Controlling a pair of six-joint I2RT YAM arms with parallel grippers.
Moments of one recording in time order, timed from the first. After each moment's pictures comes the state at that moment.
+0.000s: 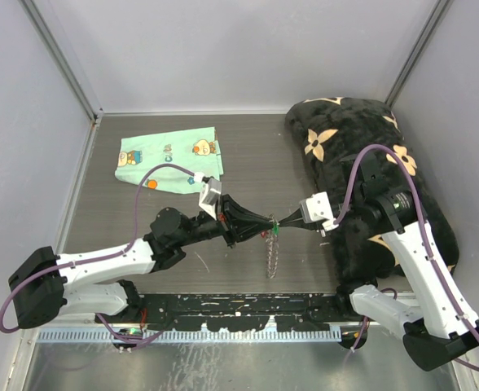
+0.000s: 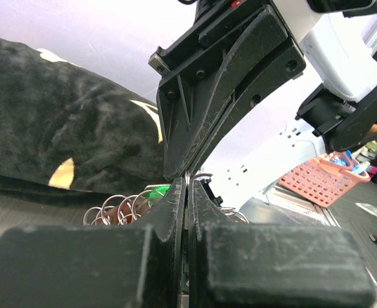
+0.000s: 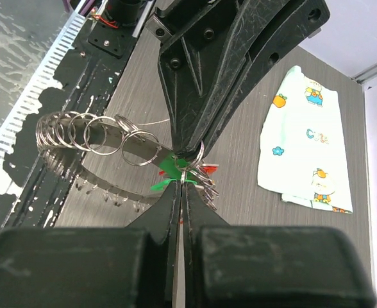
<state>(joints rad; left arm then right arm) -1.03 1.16 0.62 0.91 0.36 -0.53 0.38 0.98 1.28 -1.18 -1.14 -1.29</state>
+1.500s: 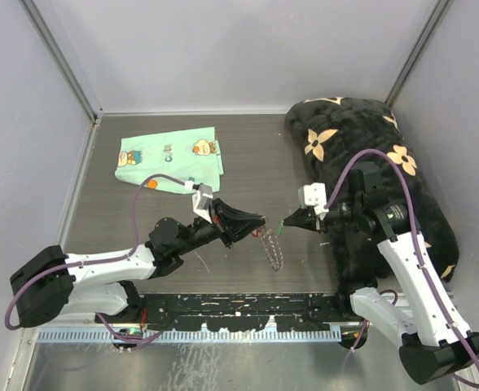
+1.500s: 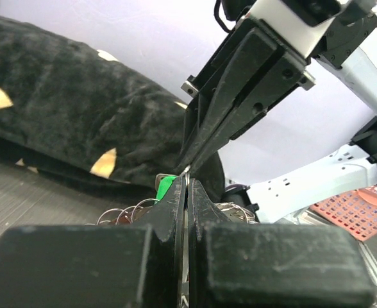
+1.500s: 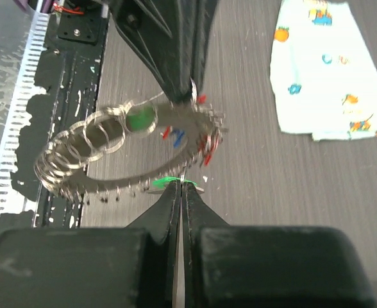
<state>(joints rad) -1.03 1.20 0.50 1.09 0.20 -0.53 0.30 0.89 1.10 -0.98 -1.07 -0.99</state>
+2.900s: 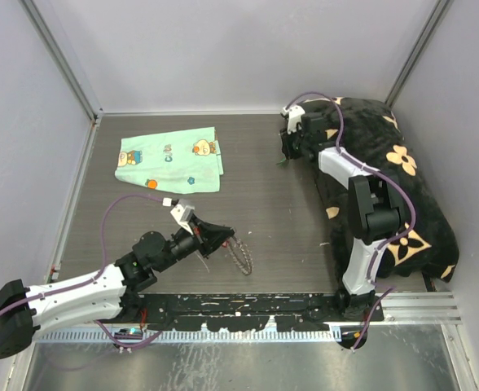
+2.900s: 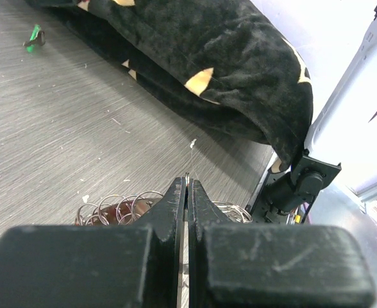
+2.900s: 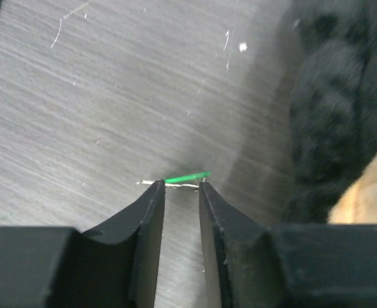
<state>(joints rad) -1.01 0.80 0.27 0.60 -0.03 -0.51 0.22 1.89 1.32 -0.05 -0.18 -0.16</state>
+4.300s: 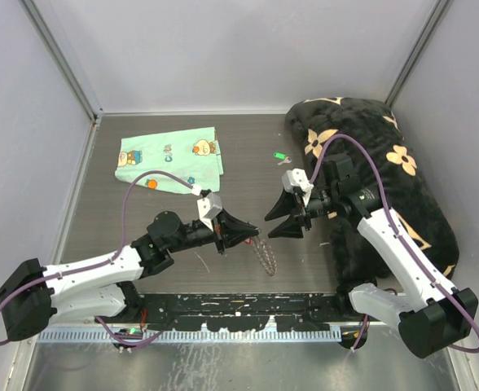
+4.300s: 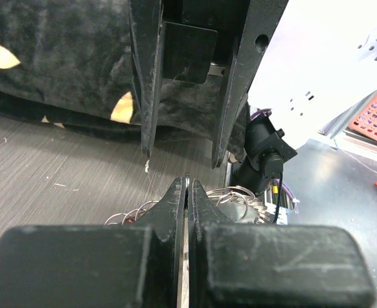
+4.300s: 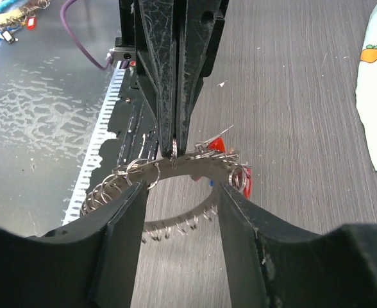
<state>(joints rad) -1.00 1.03 0.51 0.67 0.34 -0.29 0.36 1.07 1.00 -0.74 -1.26 -0.70</state>
